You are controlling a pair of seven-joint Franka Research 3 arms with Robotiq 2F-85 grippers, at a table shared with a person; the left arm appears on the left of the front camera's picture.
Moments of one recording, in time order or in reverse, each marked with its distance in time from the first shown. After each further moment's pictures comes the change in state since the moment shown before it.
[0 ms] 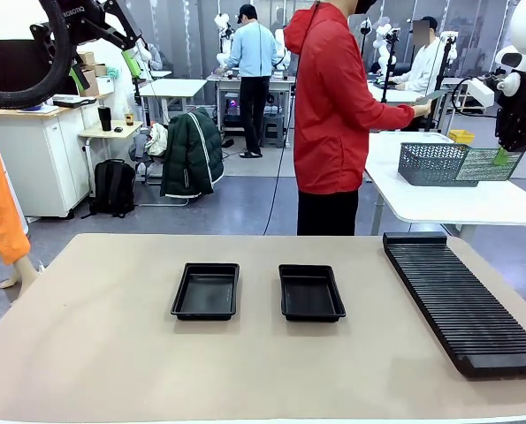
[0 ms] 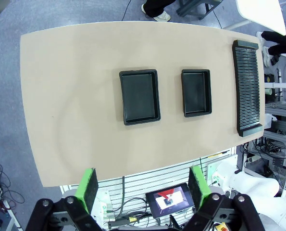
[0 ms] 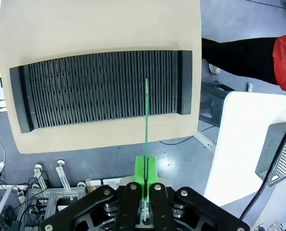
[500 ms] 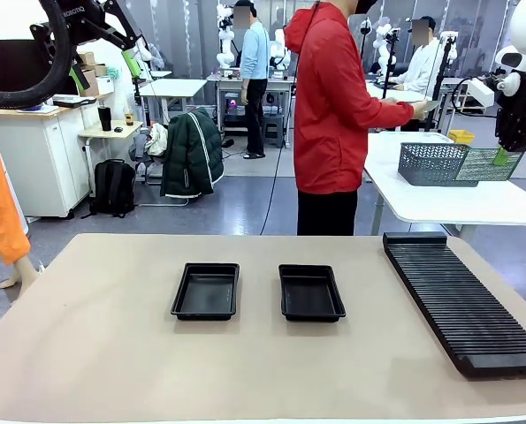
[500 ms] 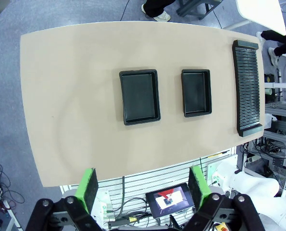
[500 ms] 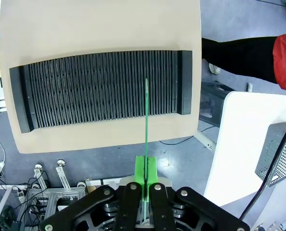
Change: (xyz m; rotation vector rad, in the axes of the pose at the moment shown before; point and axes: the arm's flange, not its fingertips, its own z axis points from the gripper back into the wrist) left arm 0.000 0.000 0.000 0.000 0.000 0.000; right arm 0.000 0.000 0.000 0.000 0.000 0.000
